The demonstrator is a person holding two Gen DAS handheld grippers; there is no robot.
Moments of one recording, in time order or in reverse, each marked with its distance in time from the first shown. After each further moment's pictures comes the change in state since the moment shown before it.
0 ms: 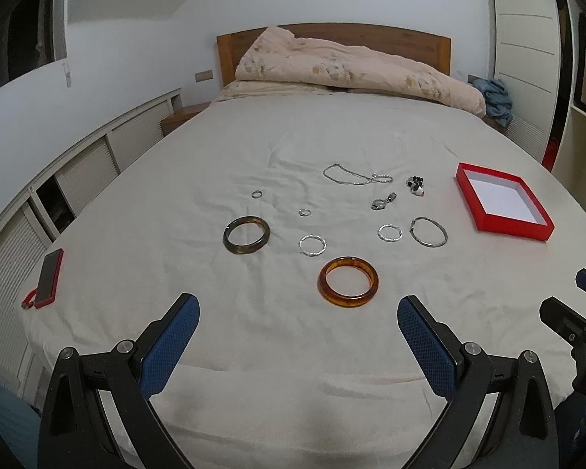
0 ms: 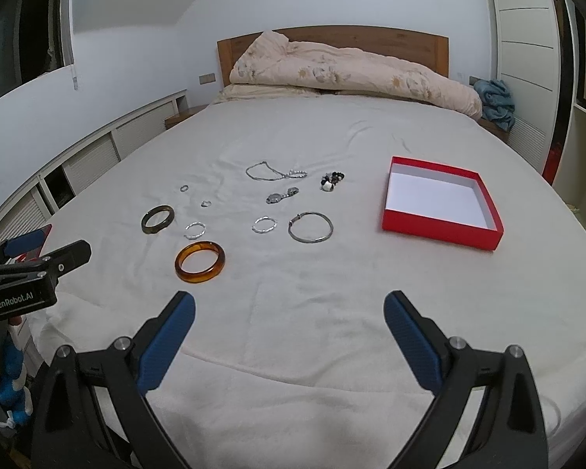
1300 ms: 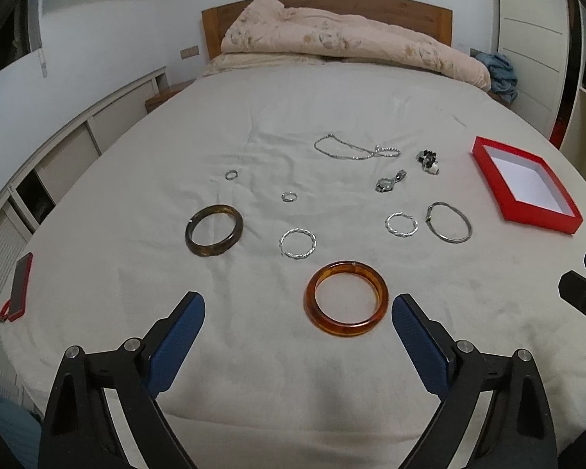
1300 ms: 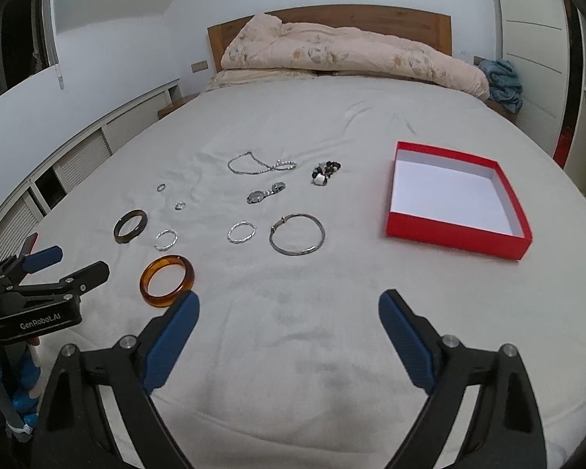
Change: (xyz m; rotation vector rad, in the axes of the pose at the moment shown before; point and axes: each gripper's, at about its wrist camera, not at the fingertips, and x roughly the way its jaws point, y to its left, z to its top) left arm 0.097 -0.017 0.017 0.020 0.105 -0.007; right arm 0.076 -0.030 0.028 0.032 0.068 0.028
